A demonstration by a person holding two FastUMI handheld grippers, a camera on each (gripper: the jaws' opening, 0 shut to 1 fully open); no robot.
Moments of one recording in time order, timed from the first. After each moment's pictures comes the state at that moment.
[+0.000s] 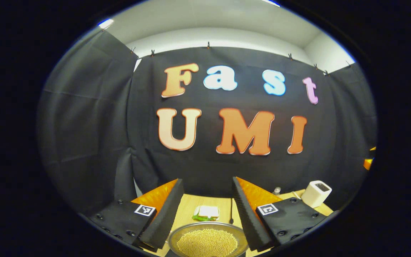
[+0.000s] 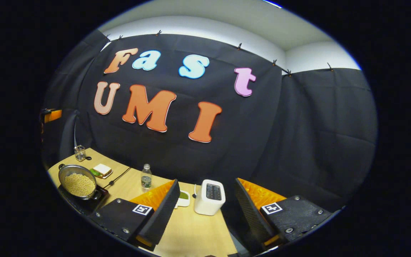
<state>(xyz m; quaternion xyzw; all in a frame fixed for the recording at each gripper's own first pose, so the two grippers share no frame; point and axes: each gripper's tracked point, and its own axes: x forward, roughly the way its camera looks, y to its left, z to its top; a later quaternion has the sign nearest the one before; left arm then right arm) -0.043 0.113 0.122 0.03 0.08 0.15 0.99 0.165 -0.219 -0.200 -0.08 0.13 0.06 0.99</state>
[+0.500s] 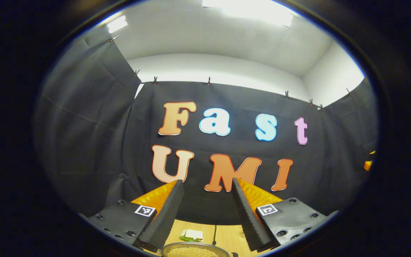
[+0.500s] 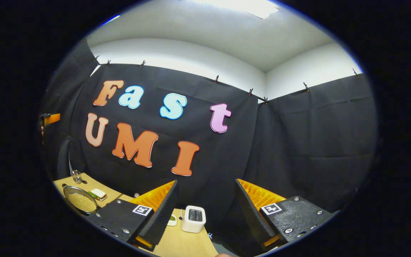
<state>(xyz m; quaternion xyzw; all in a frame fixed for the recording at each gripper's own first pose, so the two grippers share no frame) -0.056 0.086 0.266 0.00 -0.05 0.11 0.99 0.136 -0.264 -0.050 -0.03 0.01 0.03 1.00</state>
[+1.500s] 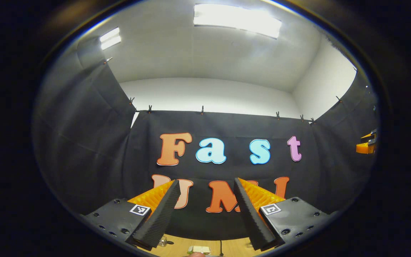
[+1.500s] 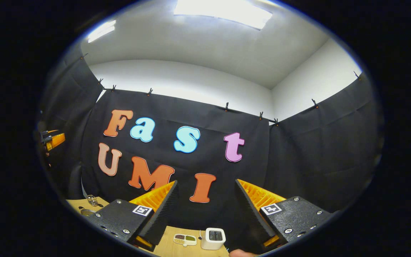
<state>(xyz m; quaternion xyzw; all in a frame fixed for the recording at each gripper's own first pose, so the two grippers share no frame) -0.086 0.095 0.333 0.05 -0.13 0.09 0.99 0.139 -0.206 0.041 0.00 -0.07 0.07 1.00</state>
